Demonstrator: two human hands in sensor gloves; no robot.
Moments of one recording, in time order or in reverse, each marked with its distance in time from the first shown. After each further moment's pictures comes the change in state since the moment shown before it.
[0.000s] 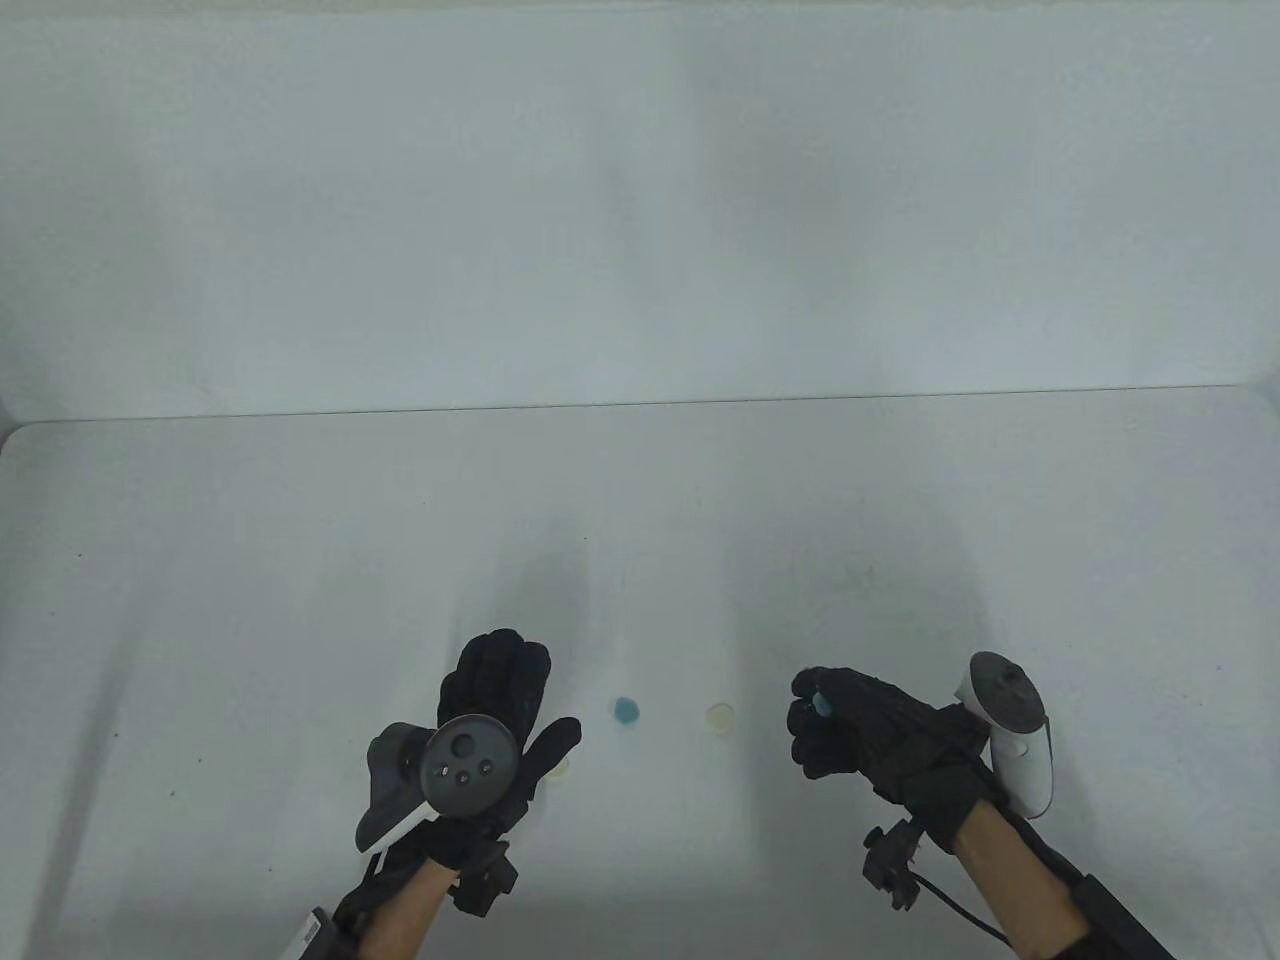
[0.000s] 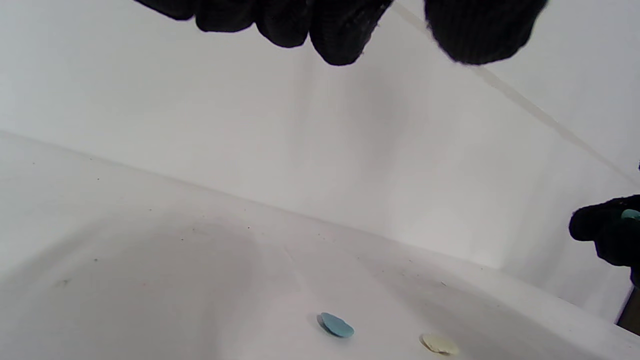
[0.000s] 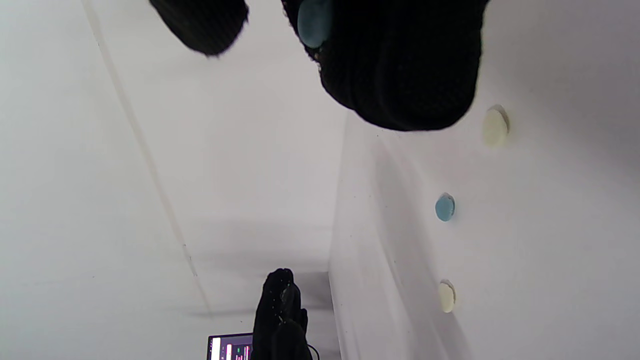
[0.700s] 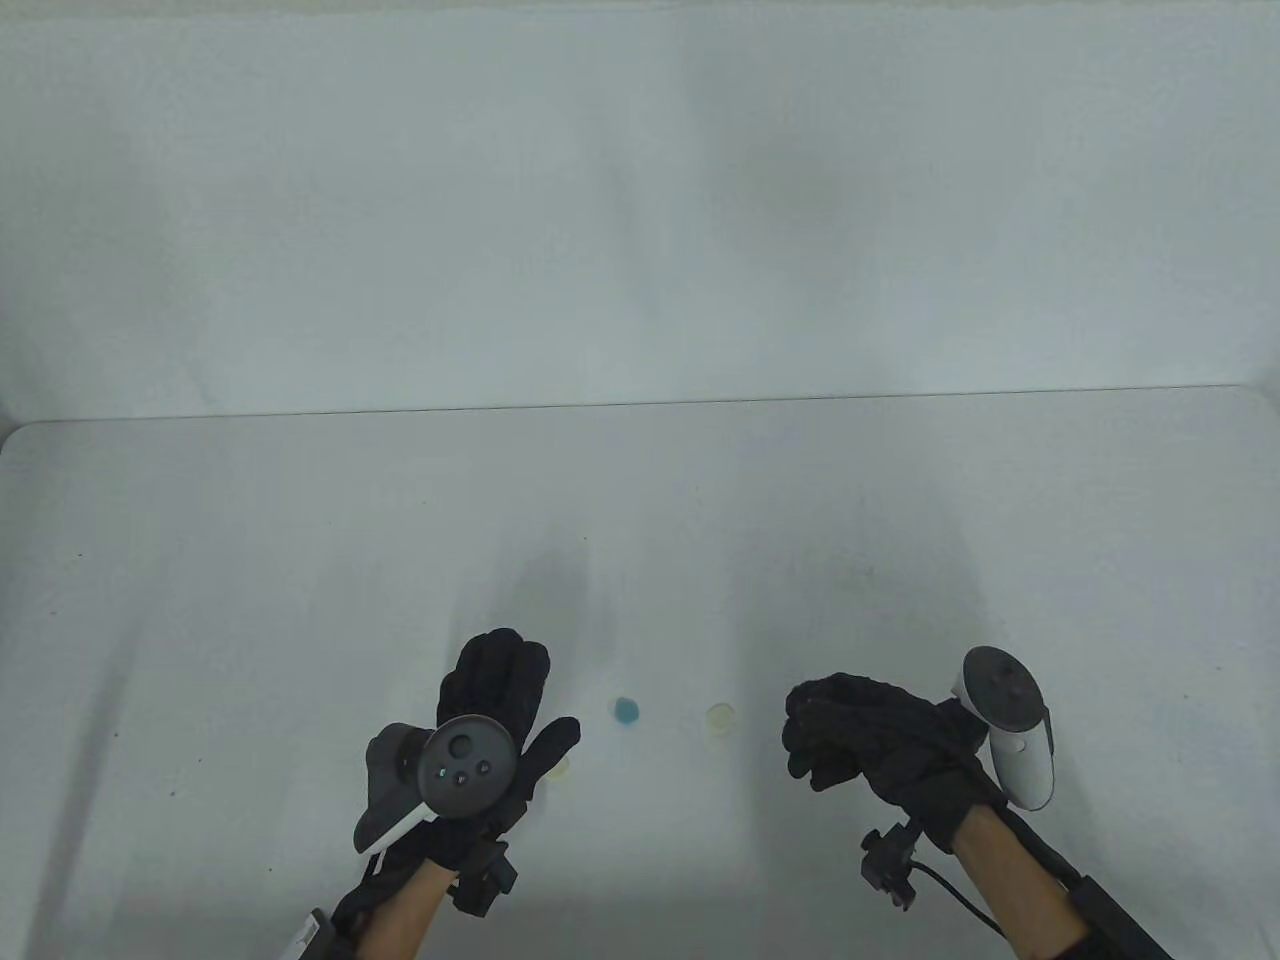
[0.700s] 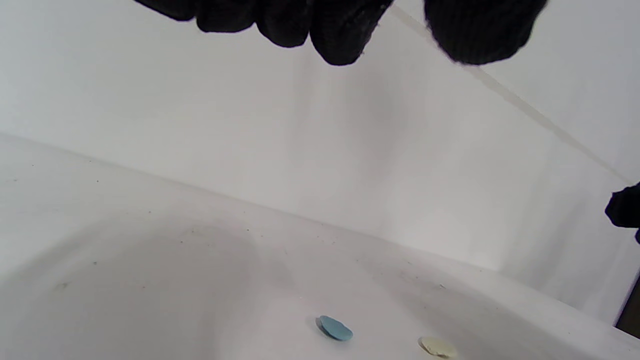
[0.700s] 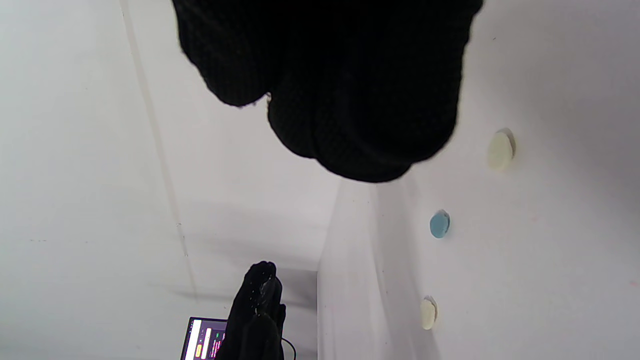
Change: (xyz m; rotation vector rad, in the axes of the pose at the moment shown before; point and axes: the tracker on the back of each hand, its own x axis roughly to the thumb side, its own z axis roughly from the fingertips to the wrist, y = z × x) left_hand -0.001 0.001 0.001 0.008 -0.003 0.000; right_hand 0.011 0.003 0.000 0.001 -0.059 0.143
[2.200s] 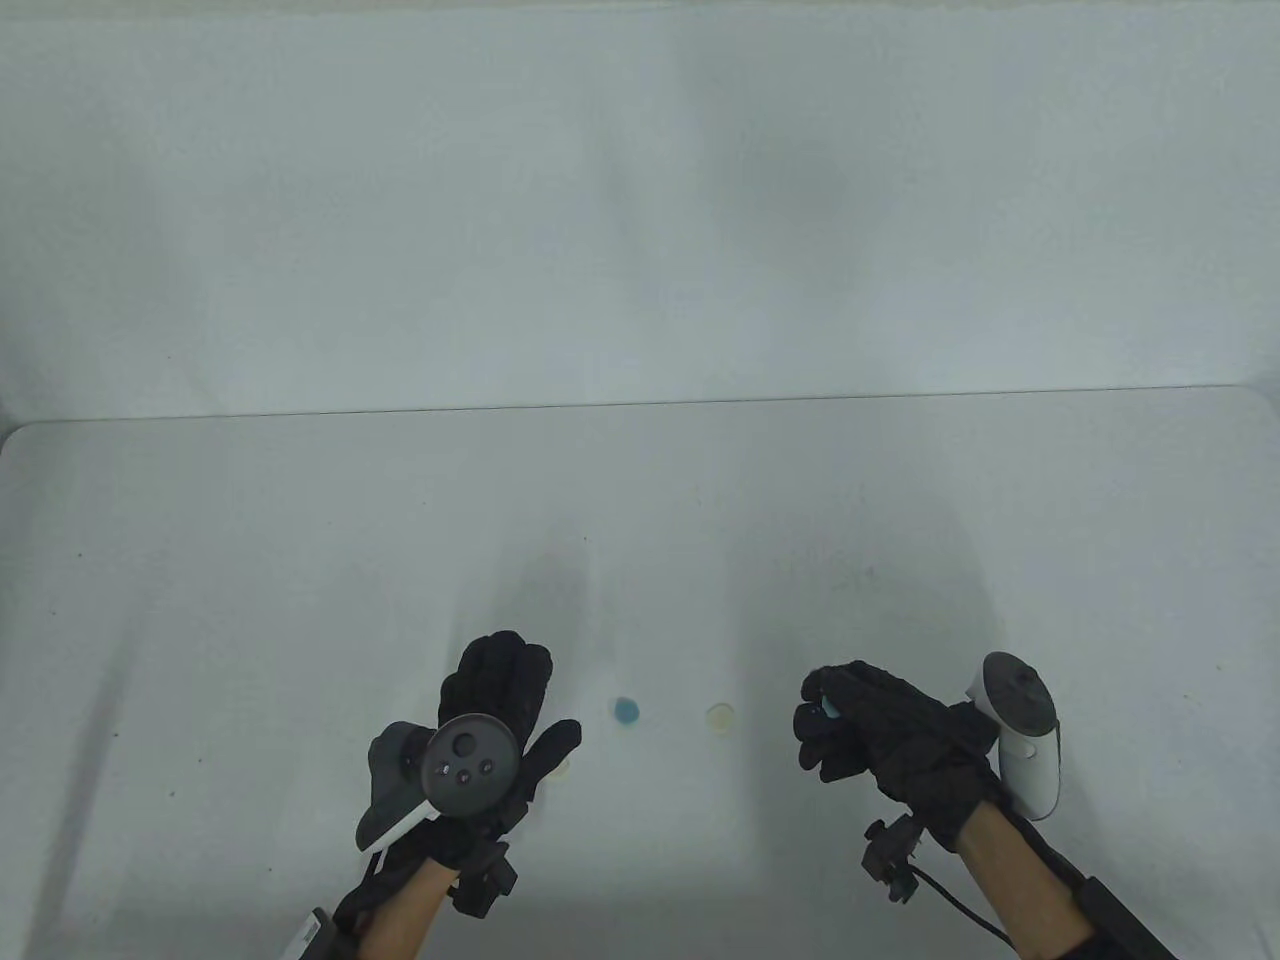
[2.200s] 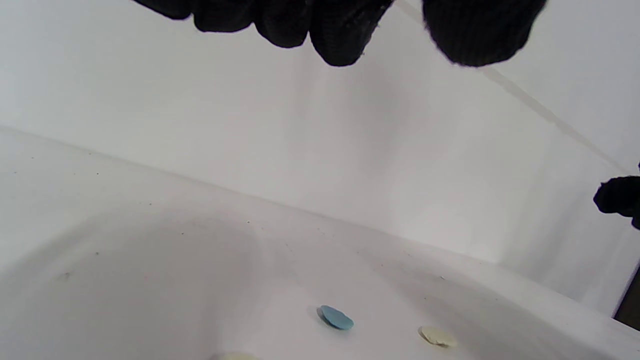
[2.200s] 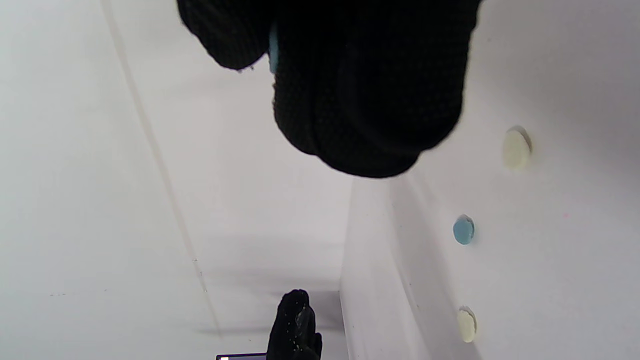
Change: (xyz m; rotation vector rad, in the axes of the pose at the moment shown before) left_hand -0.002 -0.006 -0.002 -0.030 0.001 -0.004; right_hand -0.004 -0.006 0.003 -0.059 0.009 -0.137
